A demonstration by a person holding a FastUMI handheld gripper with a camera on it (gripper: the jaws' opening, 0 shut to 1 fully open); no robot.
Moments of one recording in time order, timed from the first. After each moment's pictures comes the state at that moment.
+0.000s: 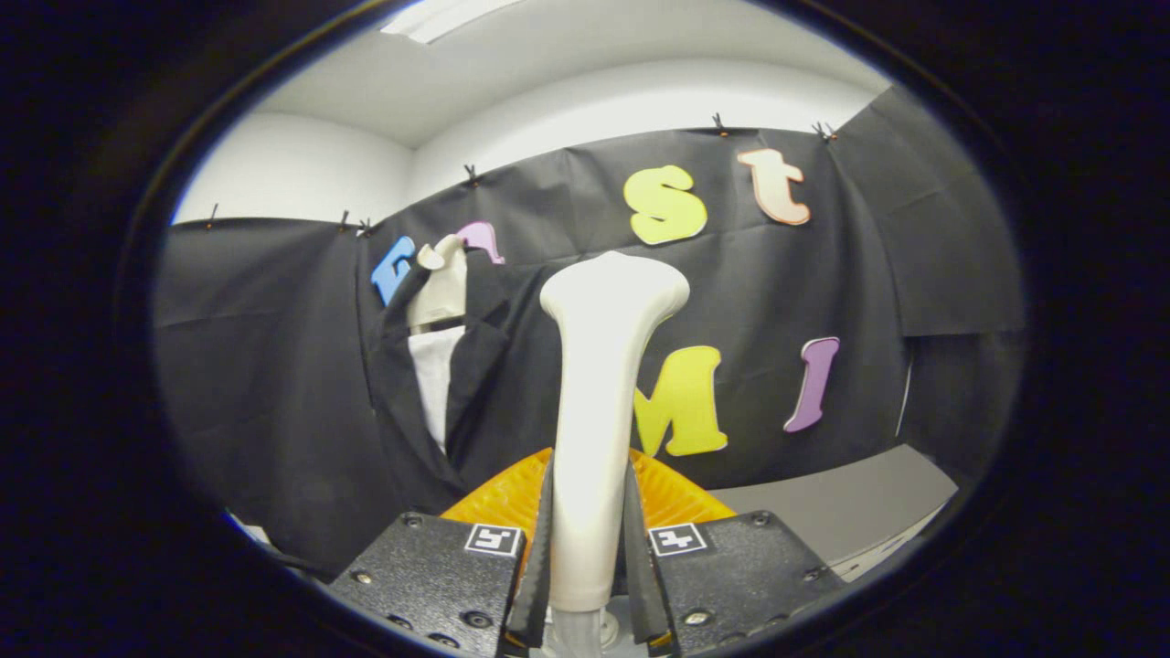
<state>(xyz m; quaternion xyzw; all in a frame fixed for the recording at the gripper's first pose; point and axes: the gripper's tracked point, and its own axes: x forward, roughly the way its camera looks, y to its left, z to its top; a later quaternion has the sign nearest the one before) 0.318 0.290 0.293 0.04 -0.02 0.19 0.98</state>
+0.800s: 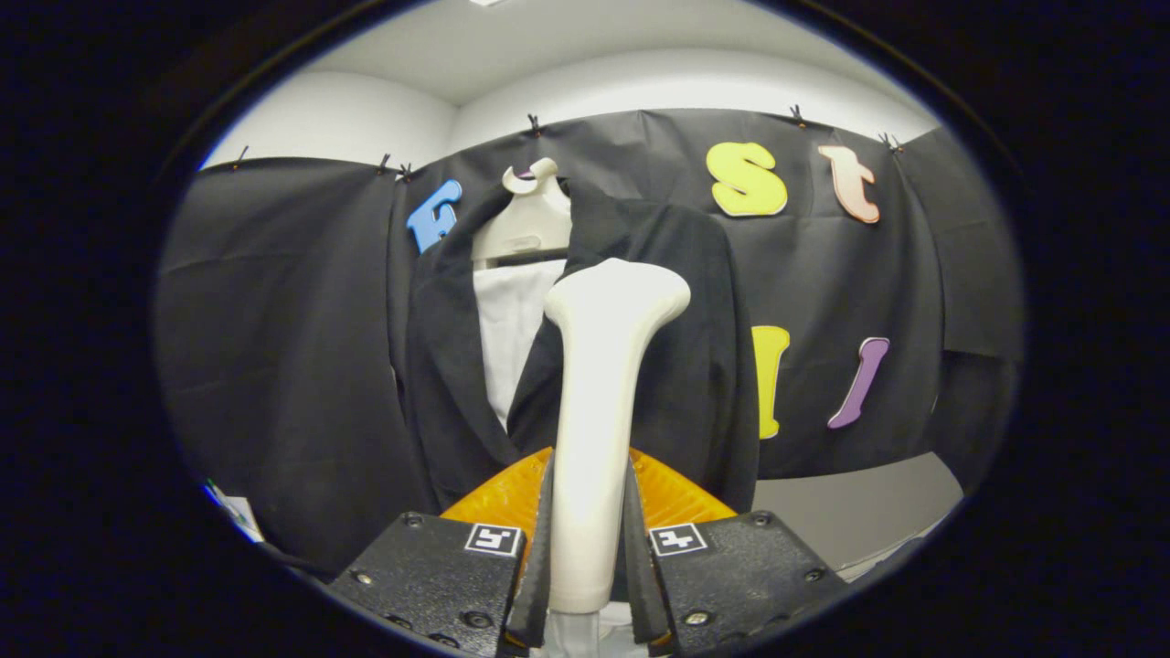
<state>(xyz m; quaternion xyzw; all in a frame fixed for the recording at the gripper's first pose) 0.338 0.393 0.249 -0.02 0.02 0.20 0.98</state>
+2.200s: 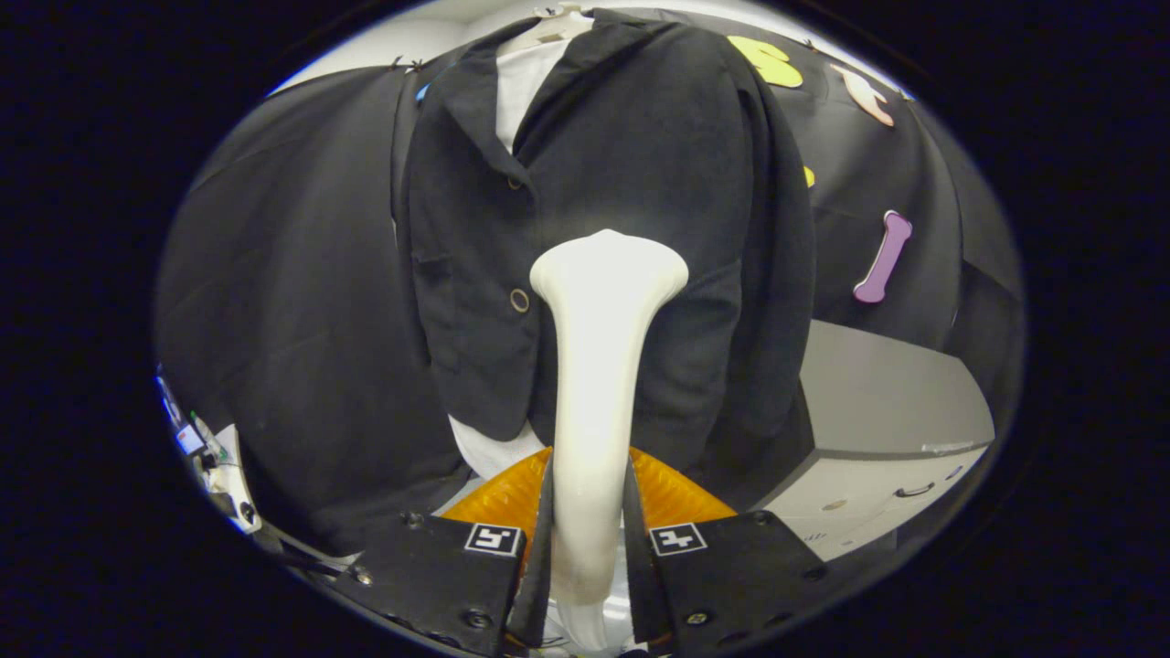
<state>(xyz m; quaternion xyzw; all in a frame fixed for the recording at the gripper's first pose) 0.327 0.376 0.003 -0.08 0.22 0.20 0.95</state>
